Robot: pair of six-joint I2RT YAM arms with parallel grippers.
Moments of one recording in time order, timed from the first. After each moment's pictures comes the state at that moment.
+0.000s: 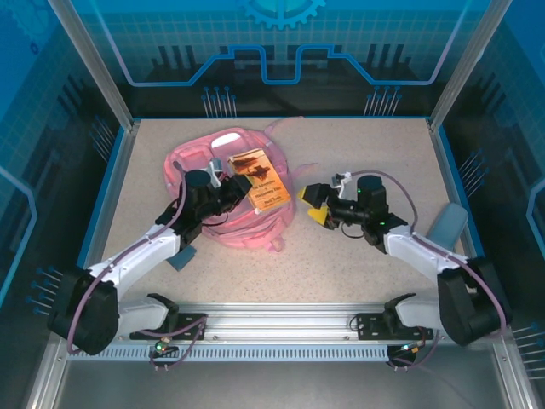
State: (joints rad) left arm -0.39 1.21 0.69 0.20 0.28 -1.16; right arm 0.37 1.30 0.60 0.32 -0.73 1.17
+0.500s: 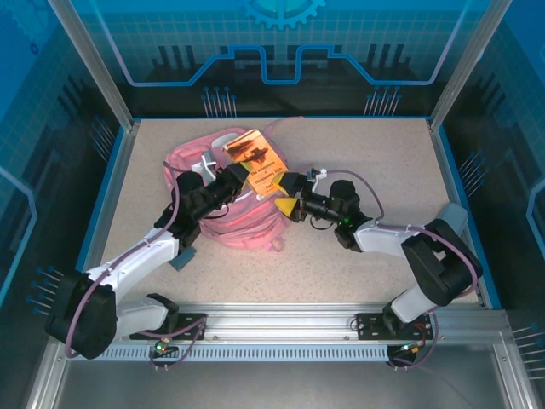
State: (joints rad) left arm -0.39 1.19 0.66 0.44 0.26 -1.30; right arm 0.57 1.57 0.65 0.88 -0.52 1.55
